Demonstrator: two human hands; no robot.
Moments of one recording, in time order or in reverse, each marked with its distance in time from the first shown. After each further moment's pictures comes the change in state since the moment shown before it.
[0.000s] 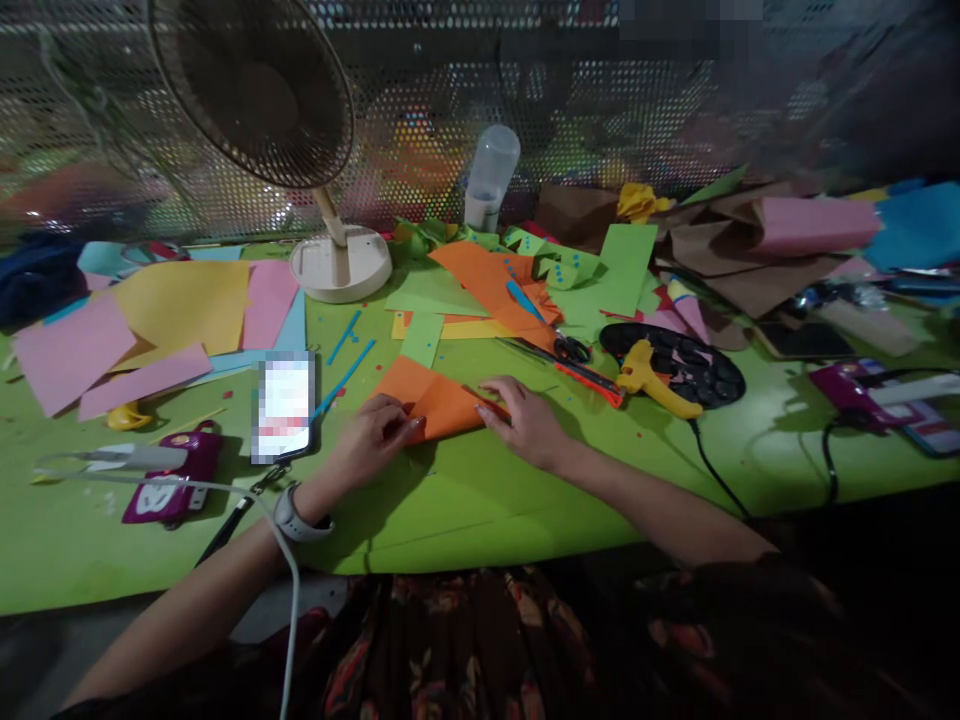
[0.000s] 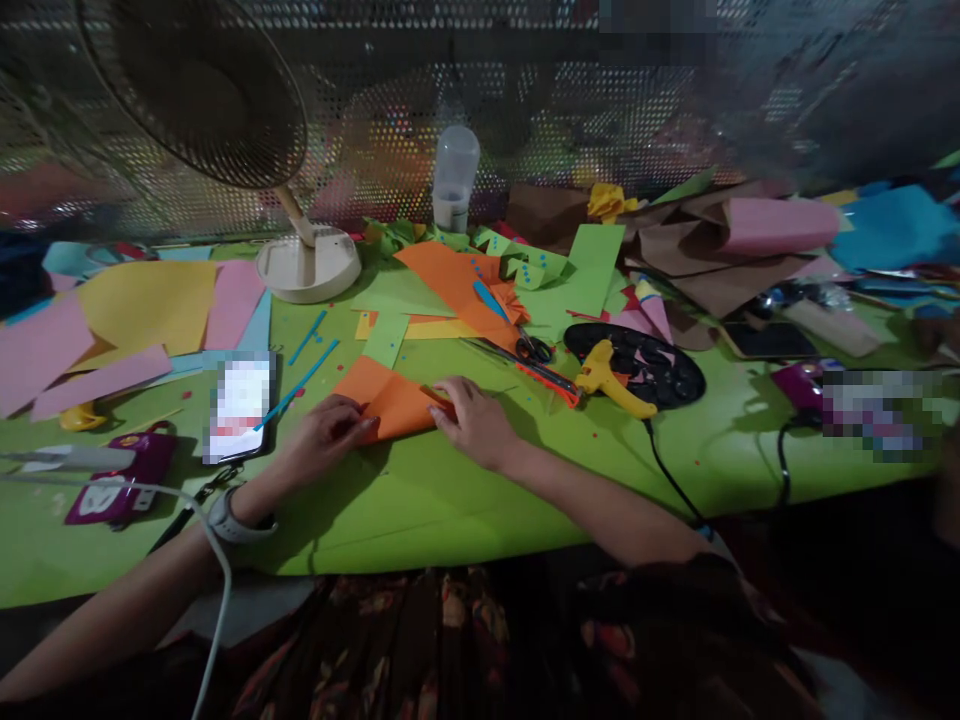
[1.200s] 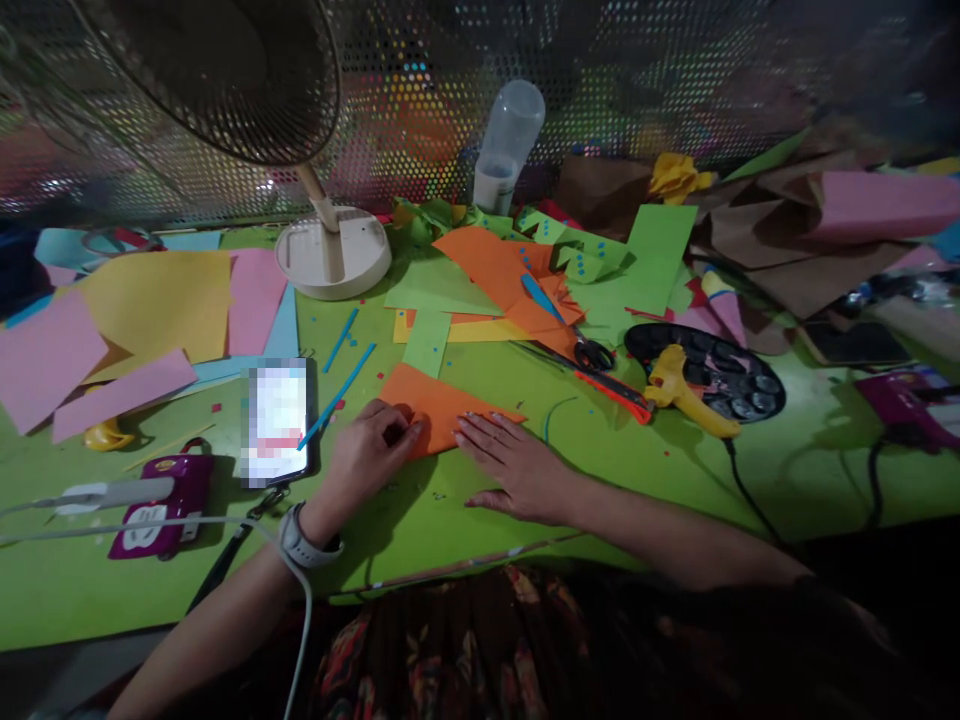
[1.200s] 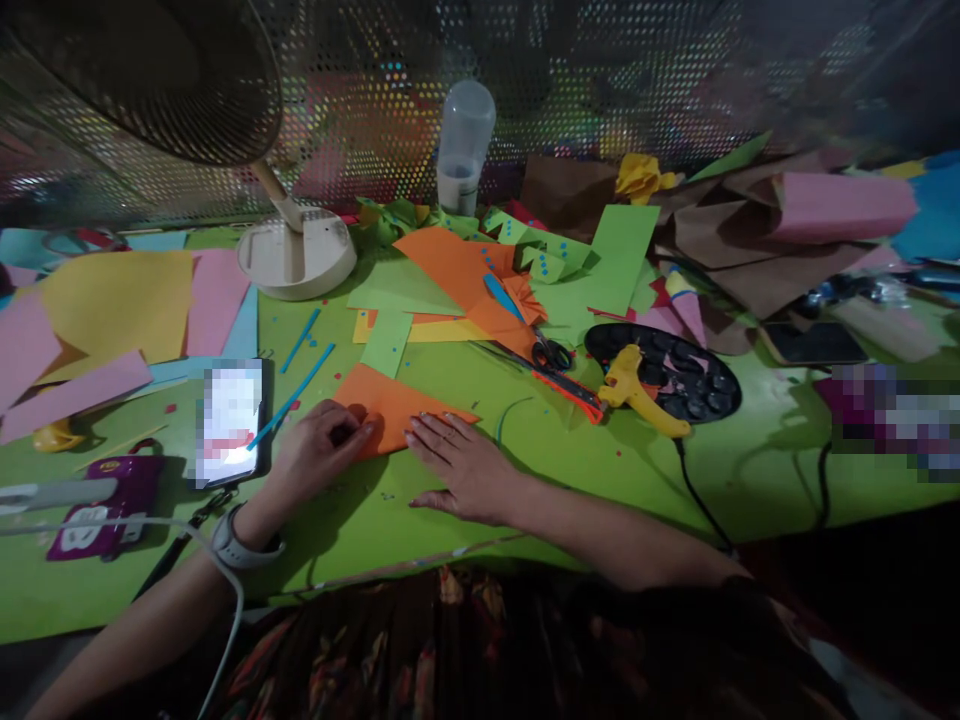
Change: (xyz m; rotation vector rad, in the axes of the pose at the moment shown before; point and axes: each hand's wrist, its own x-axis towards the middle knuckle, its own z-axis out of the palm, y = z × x) left_hand 0.014 0.006 -0.006 0.094 0.018 -0.264; right_hand -0.016 -0.007 0.022 -0.182 -0.415 -0.338
